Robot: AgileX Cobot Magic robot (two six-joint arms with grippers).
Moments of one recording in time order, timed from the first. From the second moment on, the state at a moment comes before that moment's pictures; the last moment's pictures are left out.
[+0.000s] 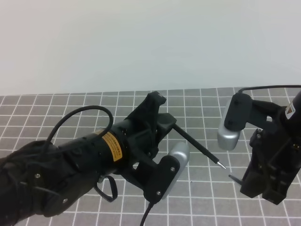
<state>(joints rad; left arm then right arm) -0.73 1.38 -0.81 0.16 -0.21 1.50 0.51 1.51 -1.23 0.31 1.22 -0.74</state>
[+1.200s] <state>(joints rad) -0.82 1.38 -0.81 0.21 -0.18 1.50 0.51 1.51 -1.24 0.30 1.23 -0.66</state>
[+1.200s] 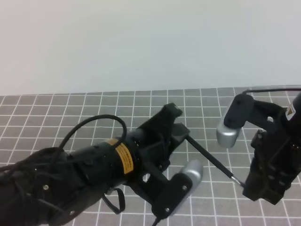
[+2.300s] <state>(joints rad) -0.95 1.38 -0.82 0.22 -0.14 1.50 0.51 1.51 -1.23 0.31 1.22 -0.62</state>
